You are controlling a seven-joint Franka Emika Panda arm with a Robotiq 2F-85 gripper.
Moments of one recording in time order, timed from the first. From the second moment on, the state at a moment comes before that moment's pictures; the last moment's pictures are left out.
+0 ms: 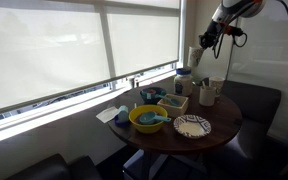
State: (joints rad) arm -0.16 0.04 -0.20 -1.61 0.14 2.14 0.16
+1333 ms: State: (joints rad) arm -0.24 0.39 -0.16 -1.07 0.24 1.87 -0.05
